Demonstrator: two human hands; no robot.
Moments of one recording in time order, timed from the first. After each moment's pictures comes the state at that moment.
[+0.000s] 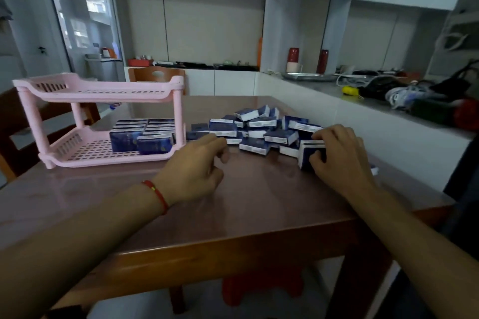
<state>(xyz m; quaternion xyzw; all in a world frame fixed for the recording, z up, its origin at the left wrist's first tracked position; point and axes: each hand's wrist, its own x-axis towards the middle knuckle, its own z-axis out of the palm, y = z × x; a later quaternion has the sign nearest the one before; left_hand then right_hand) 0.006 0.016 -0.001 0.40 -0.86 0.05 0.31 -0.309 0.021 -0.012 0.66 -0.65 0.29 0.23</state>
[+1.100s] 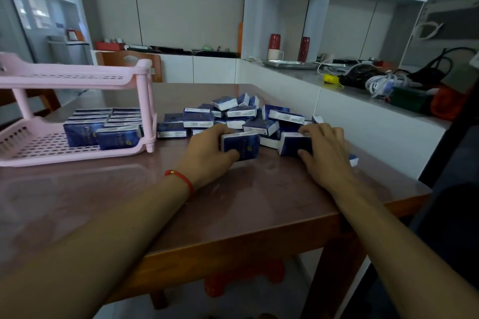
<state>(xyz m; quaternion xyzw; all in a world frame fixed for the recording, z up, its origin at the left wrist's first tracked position) -0.071 -0.024 -0.016 0.47 -0.77 -0.17 0.39 -0.333 0.002 -0.031 0.64 -0.69 0.29 0.15</state>
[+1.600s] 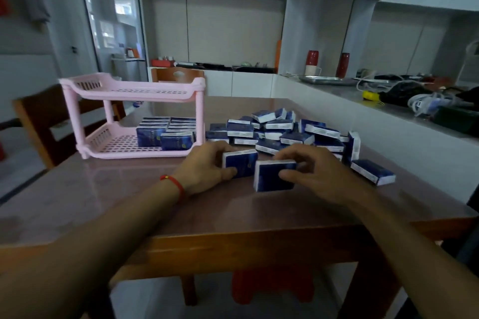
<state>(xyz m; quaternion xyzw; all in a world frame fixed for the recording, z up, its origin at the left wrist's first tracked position) 0.015 0.011 -0.007 0.50 -0.78 -0.17 0.33 -0.256 0.043 0.003 0.79 -0.47 0.33 -0.22</state>
